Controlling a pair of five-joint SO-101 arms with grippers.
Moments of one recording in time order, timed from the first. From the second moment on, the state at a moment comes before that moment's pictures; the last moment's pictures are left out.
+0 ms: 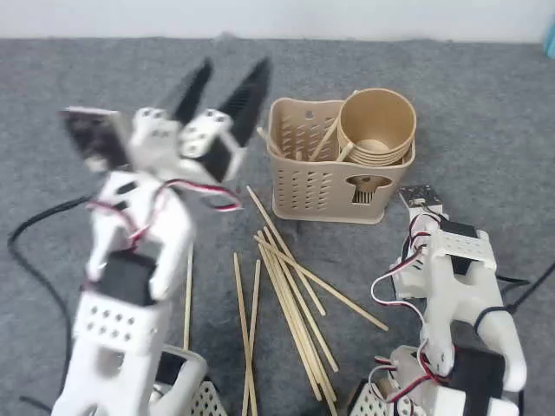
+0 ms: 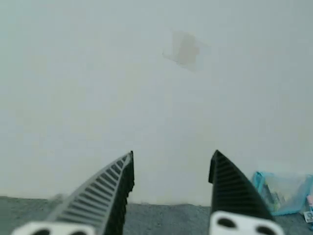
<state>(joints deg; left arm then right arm) 9.2 -53.4 40.0 23.5 21.2 7.6 -15.2 55.3 62.2 19.5</state>
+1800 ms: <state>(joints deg) 8.5 19.7 19.0 51.6 55.7 7.6 -15.2 55.3 62.2 19.5</state>
